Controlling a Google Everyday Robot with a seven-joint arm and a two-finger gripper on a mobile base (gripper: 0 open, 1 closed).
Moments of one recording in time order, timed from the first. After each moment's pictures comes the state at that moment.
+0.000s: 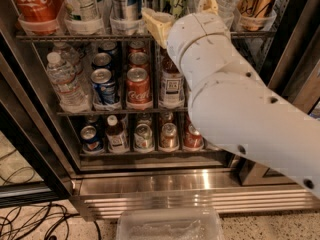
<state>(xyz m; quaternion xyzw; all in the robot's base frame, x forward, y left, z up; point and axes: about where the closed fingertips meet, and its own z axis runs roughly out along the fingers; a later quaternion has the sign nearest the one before) 0.569 -0.045 1.077 -0.15 0.62 0.00 0.77</state>
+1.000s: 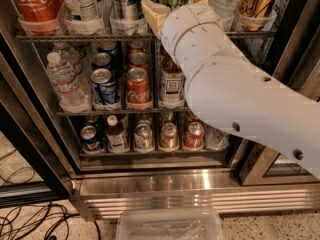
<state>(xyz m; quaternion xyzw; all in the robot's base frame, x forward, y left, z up) 0.588 -0.030 1.081 -0.16 0.63 0.01 0.76</state>
